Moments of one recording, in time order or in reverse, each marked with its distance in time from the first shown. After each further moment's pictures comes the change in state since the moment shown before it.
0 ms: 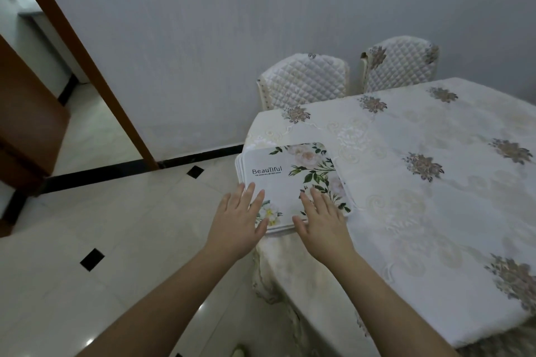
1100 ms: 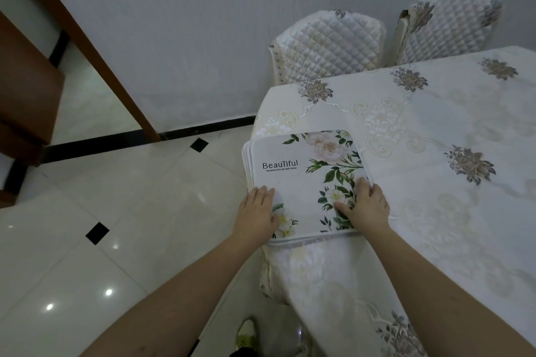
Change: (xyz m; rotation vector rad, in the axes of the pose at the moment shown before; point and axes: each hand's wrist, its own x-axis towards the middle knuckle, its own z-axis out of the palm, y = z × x) left_hand 0.097 -0.023 0.118 -0.351 -0.205 -0.176; right_hand 0.137 0.102 0.074 0.115 -0.078 0.425
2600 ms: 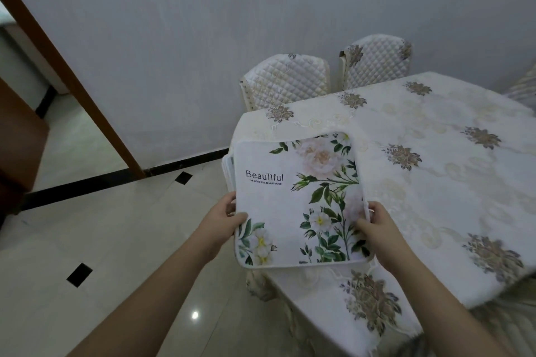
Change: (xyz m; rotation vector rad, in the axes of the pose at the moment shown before) left_hand -0.131 0.041 -0.094 -1.128 -0.038 -0.114; right_hand -0.163 0.081 -0.085 0.959 -0.028 0.040
